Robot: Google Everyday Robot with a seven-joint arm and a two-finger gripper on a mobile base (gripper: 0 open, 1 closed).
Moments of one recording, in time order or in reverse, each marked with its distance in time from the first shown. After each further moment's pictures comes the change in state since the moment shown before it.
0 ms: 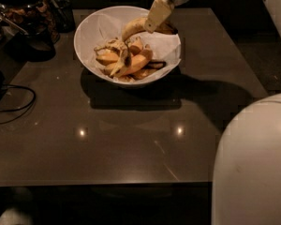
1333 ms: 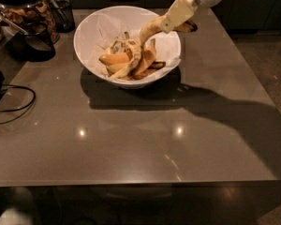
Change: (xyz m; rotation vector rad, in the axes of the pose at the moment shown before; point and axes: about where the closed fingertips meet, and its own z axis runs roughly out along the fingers) arm 0.032 0.028 -0.049 0.037 -0.133 0.077
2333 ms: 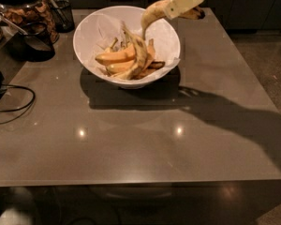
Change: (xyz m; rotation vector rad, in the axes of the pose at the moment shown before) arm -0.019 0.006 -0.035 0.032 -0.119 -0.004
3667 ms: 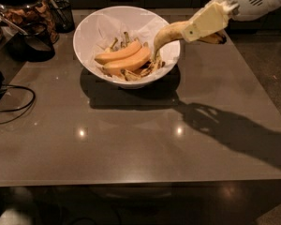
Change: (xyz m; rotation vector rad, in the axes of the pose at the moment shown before) arm 0.053 0.039 -0.030 -0.015 0.007 0.090
